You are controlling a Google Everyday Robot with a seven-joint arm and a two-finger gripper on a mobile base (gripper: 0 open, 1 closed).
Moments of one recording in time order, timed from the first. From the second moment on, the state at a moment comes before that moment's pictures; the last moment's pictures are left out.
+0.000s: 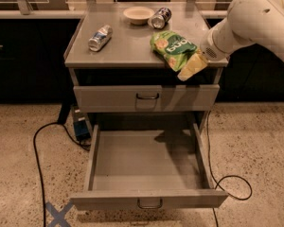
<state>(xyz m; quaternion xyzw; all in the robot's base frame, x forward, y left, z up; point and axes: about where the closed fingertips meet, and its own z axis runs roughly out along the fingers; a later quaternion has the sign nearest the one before) 0.709 -0.190 0.870 -0.44 0.82 -0.05 0.36</state>
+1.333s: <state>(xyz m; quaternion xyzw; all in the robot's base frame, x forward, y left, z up) 0.776 -0.139 0.848 -0.43 0.82 -0.01 0.38</state>
